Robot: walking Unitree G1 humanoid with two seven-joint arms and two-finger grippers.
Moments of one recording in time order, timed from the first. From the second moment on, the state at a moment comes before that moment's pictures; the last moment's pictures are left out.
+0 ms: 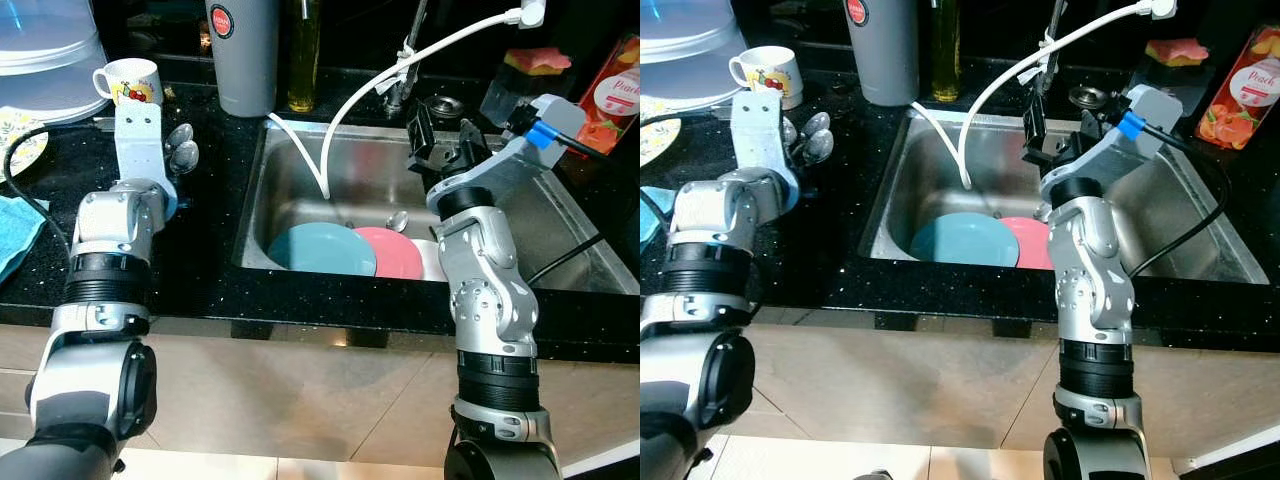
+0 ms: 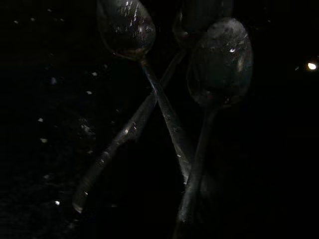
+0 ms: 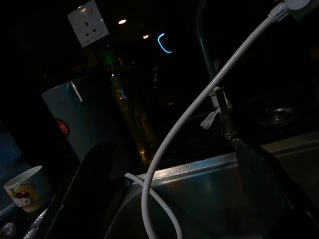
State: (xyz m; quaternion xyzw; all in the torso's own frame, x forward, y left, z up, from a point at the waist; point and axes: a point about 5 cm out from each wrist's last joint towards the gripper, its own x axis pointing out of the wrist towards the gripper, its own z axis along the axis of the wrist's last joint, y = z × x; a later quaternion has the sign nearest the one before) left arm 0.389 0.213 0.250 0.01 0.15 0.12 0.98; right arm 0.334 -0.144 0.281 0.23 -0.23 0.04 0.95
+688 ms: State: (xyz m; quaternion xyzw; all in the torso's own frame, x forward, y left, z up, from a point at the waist) left arm 0.393 0.208 0.270 0.00 0.12 0.05 0.99; right arm 0.334 -0.144 0.281 0.23 -0.23 0.04 0.95
